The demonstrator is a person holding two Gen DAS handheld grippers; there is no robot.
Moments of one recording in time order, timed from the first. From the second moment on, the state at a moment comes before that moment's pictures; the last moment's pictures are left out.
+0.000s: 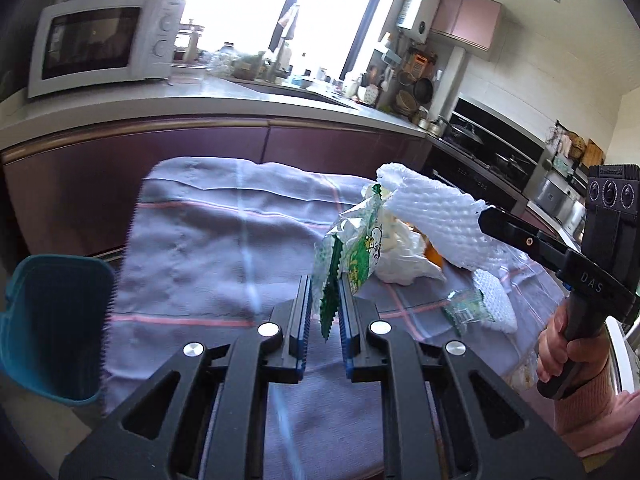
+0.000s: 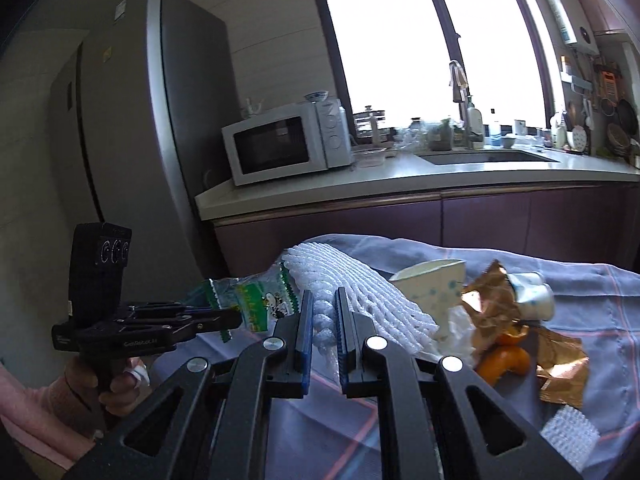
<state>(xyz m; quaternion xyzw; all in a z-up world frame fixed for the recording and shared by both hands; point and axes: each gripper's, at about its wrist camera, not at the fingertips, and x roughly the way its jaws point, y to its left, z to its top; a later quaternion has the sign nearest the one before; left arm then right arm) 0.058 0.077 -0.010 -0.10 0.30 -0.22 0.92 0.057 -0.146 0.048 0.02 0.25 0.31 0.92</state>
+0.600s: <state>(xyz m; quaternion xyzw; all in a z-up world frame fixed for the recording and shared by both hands) 0.056 0.296 -0.055 -0.14 0.33 0.05 0.93 0.139 0.084 0.009 -0.07 0.33 0.47 0.81</state>
